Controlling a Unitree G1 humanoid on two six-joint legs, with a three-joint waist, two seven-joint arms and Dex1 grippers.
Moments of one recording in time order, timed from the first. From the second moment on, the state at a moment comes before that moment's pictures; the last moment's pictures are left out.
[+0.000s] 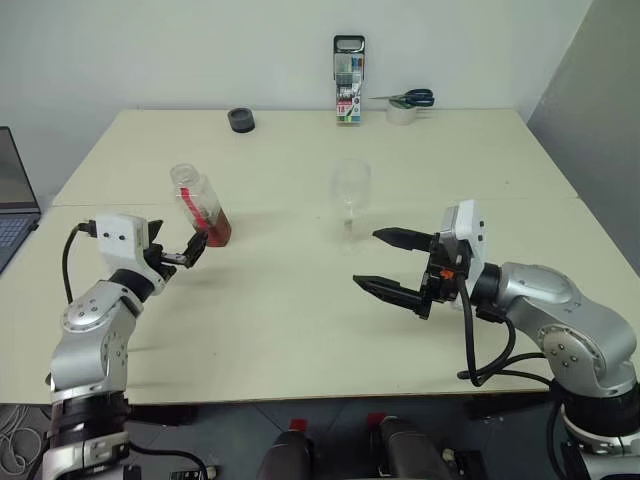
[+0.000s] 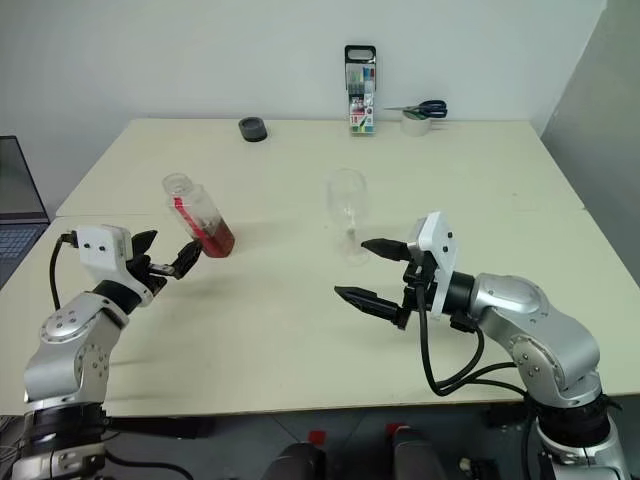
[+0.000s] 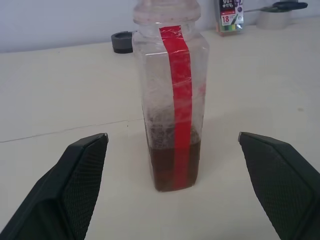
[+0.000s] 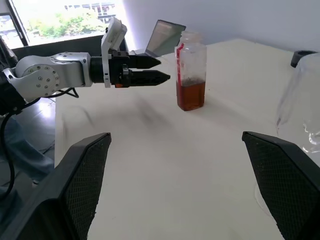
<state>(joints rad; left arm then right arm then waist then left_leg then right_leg) -0.29 0.58 0.36 0.13 -0.36 0.27 -0.48 -0.37 -0.50 0.02 -0.59 0.68 0.80 0.68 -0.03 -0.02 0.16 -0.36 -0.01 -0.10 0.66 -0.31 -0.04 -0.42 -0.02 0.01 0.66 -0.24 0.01</state>
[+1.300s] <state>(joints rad) -0.76 0.56 0.26 1.02 -0.22 -0.18 -0.62 -0.41 -0.55 -0.01 -0.65 0.77 0.85 0.54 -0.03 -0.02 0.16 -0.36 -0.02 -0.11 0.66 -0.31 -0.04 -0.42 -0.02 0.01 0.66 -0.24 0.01</state>
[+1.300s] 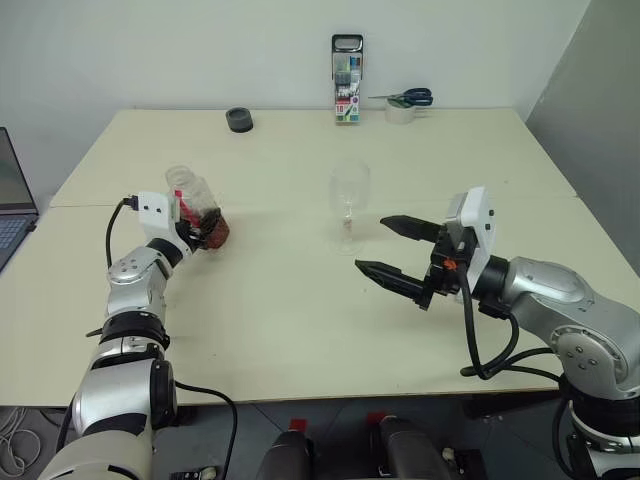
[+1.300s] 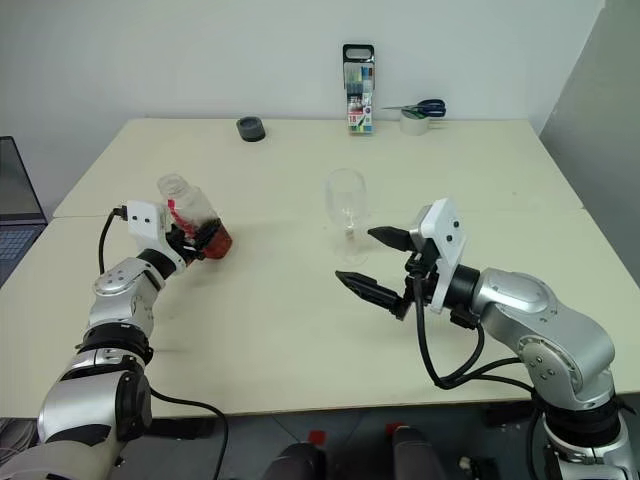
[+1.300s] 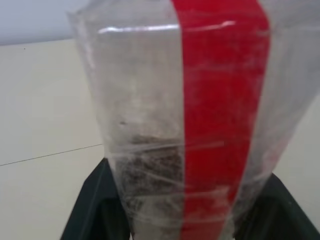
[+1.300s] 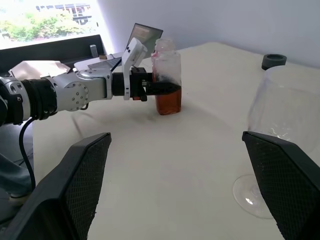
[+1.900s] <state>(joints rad) -1.02 0.56 0.03 0.98 -0.01 -0.27 -0.70 -0.46 -0.46 0.07 -0.46 0.51 0.61 0.50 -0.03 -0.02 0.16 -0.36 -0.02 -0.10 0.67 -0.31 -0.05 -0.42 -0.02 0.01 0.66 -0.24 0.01</state>
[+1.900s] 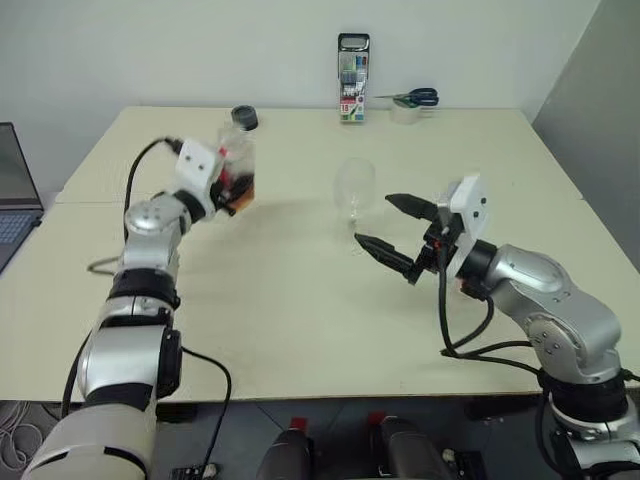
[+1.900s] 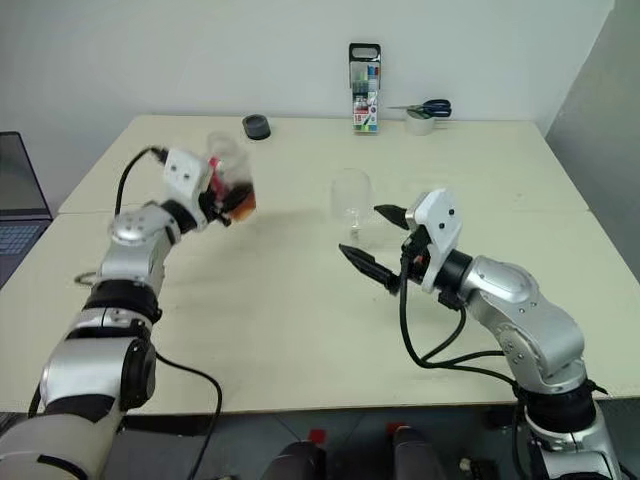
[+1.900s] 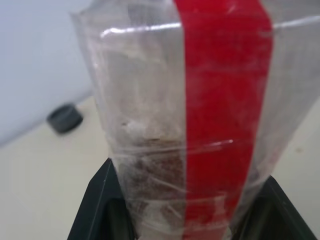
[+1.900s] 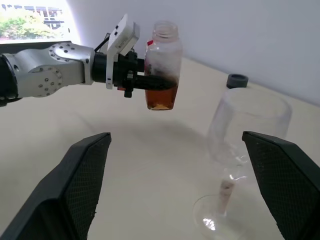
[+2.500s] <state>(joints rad) -1.24 0.56 -0.26 1.08 0.36 -0.58 -0.64 -0.51 -0.37 0.07 -0.35 0.41 0.51 0.50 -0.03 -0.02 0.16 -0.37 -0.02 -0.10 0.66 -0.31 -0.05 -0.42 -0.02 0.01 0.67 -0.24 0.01</state>
